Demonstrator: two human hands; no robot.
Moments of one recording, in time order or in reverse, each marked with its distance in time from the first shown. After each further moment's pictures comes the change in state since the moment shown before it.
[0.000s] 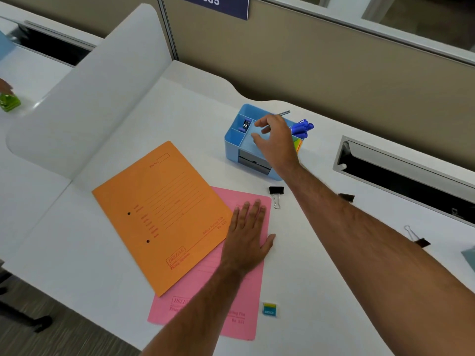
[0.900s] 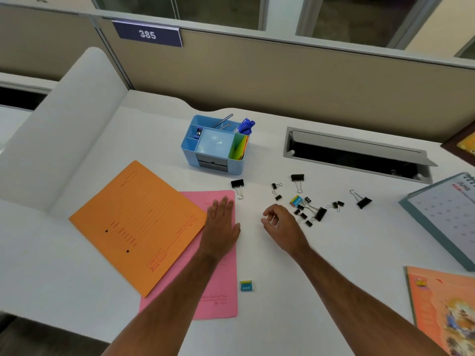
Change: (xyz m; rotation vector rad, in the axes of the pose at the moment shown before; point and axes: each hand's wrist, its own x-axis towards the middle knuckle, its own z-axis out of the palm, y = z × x) left_hand -0.002 0.023 -0.037 -0.098 -0.162 -0.028; right_hand -0.253 0.108 -0.070 0.106 -0.134 0.342
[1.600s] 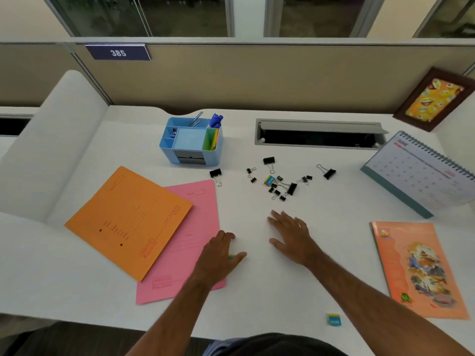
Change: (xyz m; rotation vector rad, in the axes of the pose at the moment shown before) left_hand -0.119 0.035 0.028 -0.044 -0.092 0.147; right_hand -0.116 0.070 -0.045 -0.622 -0.241 -0.037
